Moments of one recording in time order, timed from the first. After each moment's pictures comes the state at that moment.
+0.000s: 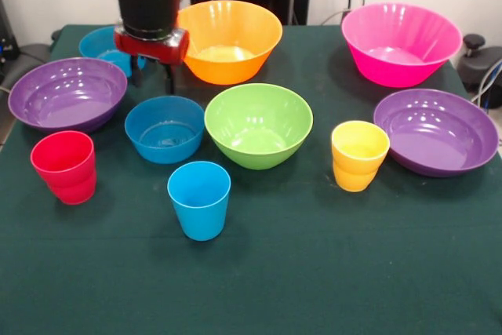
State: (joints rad) arm -0.68 -0.53 0.19 1.70 -0.57 0.49 1.99
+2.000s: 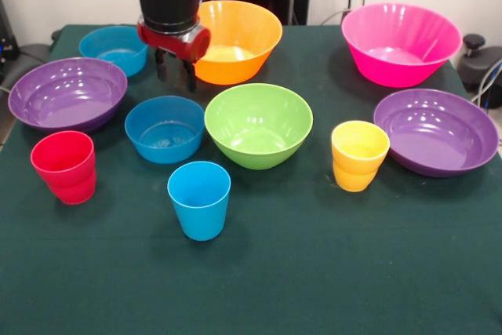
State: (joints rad) arm -0.60 -0.51 0.07 1.79 -0.31 0.34 2.06
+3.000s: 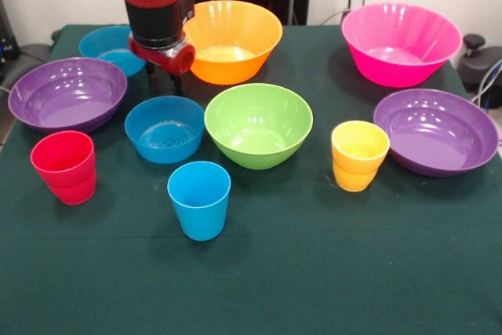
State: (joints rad) arm -0.66 -0.41 0.04 1.79 -0.31 0.21 2.06
